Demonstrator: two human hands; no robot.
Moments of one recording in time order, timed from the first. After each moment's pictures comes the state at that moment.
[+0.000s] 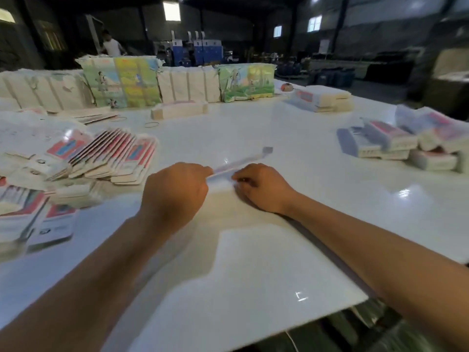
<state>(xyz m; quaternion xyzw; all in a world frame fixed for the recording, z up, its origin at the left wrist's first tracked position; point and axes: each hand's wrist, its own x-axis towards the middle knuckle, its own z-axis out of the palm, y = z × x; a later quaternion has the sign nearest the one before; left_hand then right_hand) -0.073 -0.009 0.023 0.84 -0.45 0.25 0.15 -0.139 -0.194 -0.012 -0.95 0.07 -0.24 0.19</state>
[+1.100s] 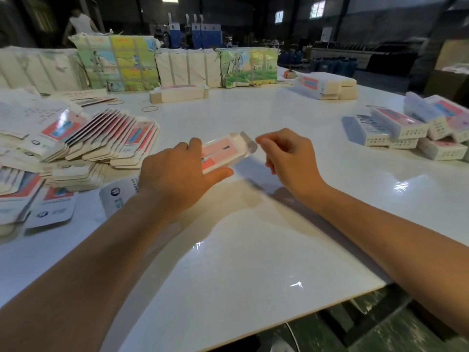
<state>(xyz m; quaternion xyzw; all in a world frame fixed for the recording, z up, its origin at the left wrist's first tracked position) -0.044 -0.014 0.012 0.88 -0.39 0.24 0.09 -0.157 -0.182 0.007 -0.77 0.14 -0.43 0.45</state>
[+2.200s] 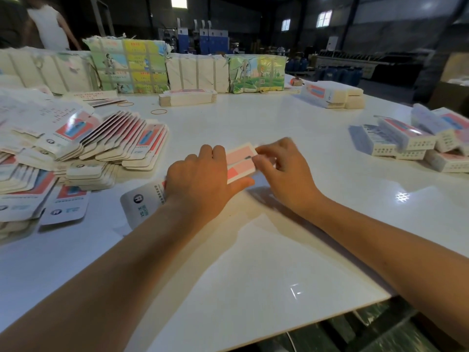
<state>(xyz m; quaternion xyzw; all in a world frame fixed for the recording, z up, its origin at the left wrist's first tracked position) -0.065 -0.025 0.008 0.87 -0.39 0.30 0.02 -0.152 -0.169 0.002 -0.87 0.15 -0.36 0.30</state>
